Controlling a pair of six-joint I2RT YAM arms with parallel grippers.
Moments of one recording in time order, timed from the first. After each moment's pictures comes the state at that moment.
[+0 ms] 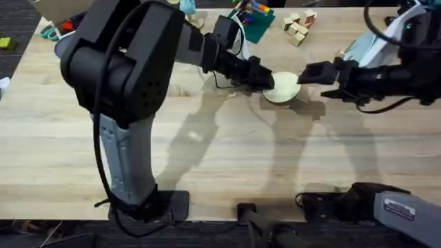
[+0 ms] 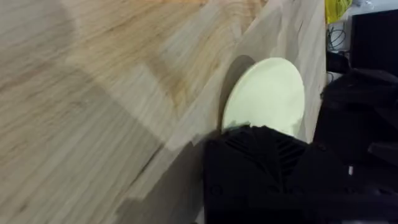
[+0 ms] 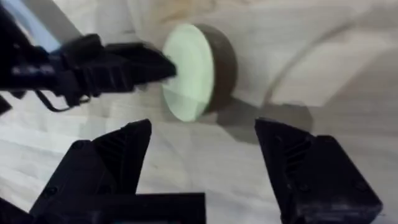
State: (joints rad) left arm -0.43 2.15 1.25 -0.10 0.94 -0.36; right arm -0.13 1.24 0.79 -0.63 -0.50 0.22
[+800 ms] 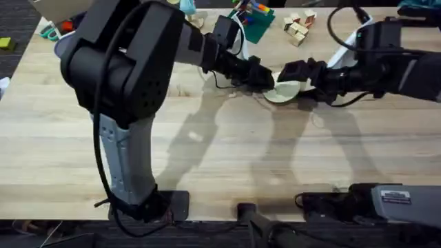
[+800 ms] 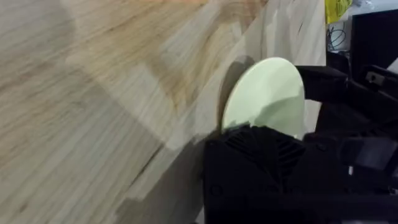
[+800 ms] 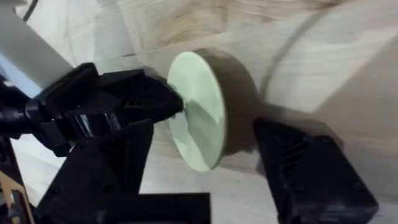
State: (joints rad) left arm -0.43 2.15 1.25 -0.10 0.94 -0.36; right arm -0.02 1.50 0.76 -0.31 -0.52 0.42
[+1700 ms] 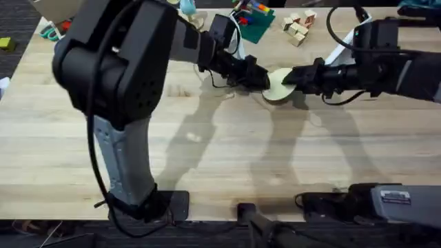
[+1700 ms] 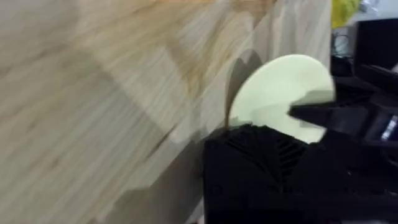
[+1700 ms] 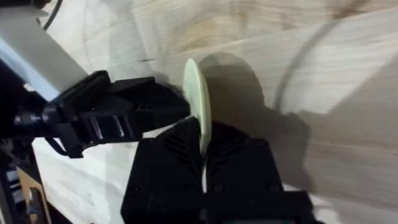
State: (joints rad) left arm -0.41 2.12 1.25 -0.20 0.91 -0.36; right arm 0.00 1.51 0.76 -0.26 -0.55 0.47
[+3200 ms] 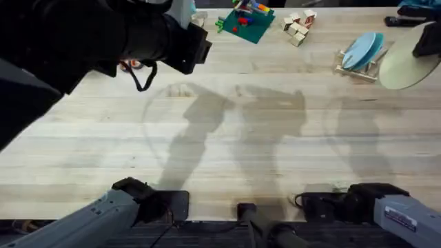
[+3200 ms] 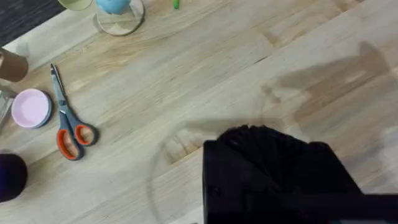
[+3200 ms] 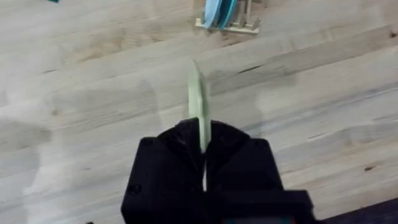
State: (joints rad) left arm -0.43 1.14 1.19 -0.85 -0.02 0.11; right arm 0.01 1.11 1.50 -1.38 0.21 0.23
